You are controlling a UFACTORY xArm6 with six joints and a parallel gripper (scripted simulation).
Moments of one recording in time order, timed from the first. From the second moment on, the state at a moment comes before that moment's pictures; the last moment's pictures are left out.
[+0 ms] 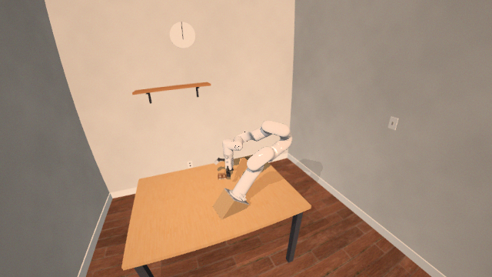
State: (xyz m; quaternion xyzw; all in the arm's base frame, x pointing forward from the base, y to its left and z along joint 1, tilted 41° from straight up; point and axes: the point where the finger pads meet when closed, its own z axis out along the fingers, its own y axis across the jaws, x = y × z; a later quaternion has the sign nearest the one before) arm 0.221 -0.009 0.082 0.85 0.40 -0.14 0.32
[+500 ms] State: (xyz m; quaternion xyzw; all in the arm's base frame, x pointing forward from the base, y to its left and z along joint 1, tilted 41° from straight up) arm 0.219 -0.025 0.066 0.84 0.41 -0.15 0.32
